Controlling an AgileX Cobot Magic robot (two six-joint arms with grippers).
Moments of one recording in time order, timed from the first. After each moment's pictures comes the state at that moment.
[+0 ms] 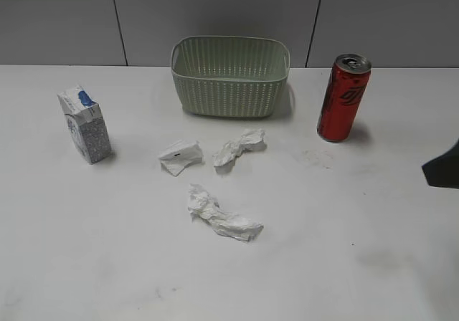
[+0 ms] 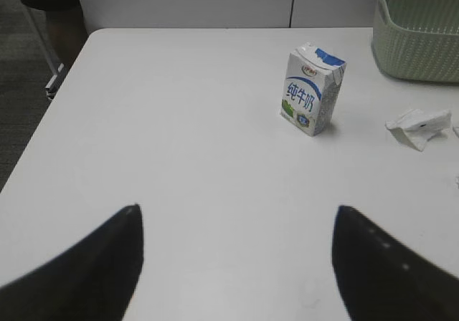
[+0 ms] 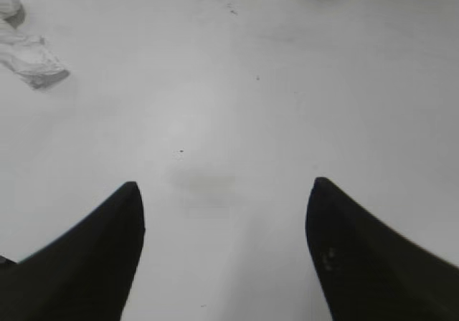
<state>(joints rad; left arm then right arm) -0.10 0.00 -0.51 -0.06 1.04 0.00 0.18 1.09 -0.70 0.28 0.70 -0.38</state>
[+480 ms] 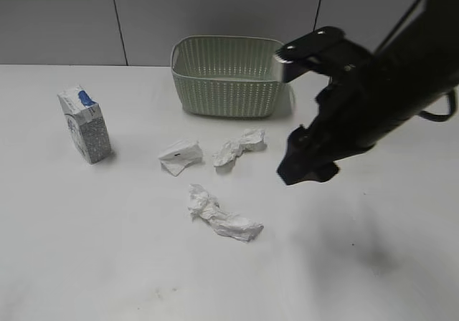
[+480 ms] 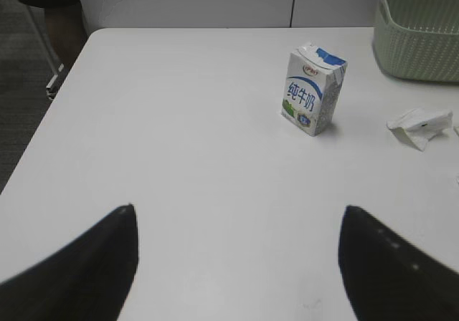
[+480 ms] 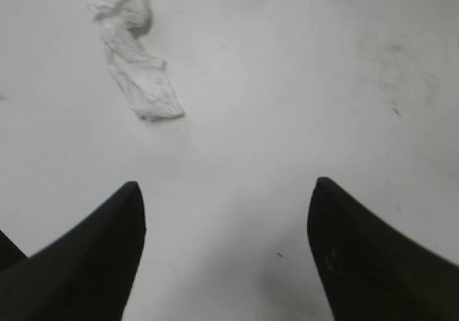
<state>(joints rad) -0.10 0.00 -0.51 -0.06 1.04 0.00 0.60 1.61 -1.05 0.23 0.68 -0.34</state>
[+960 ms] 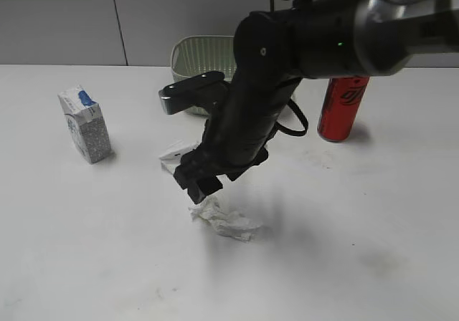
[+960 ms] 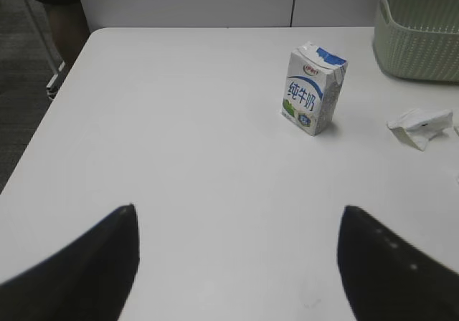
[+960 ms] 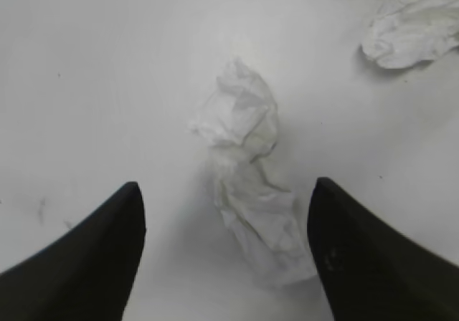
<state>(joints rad) -0.10 0.00 -0.51 -0.06 1.04 0.00 0.78 2.03 -1.40 0.18 0.73 -0.06</state>
